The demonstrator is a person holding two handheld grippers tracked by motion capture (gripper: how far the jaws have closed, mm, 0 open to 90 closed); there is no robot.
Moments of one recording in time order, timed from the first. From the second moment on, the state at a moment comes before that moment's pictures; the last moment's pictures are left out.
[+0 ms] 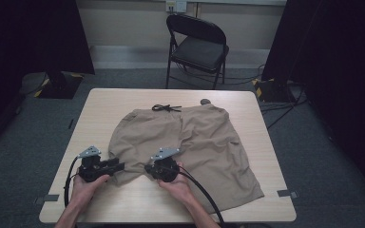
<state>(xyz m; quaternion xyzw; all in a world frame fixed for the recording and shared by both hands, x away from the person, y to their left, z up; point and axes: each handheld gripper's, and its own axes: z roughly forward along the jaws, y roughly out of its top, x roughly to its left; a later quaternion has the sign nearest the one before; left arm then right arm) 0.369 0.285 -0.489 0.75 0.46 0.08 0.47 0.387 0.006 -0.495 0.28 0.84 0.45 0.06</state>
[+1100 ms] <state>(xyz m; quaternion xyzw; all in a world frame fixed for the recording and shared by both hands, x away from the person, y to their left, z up) 0.362 0.245 -0.481 0.80 0.37 0.07 0.47 0.471 -0.020 -0.489 0.38 0.80 0.45 0.05</state>
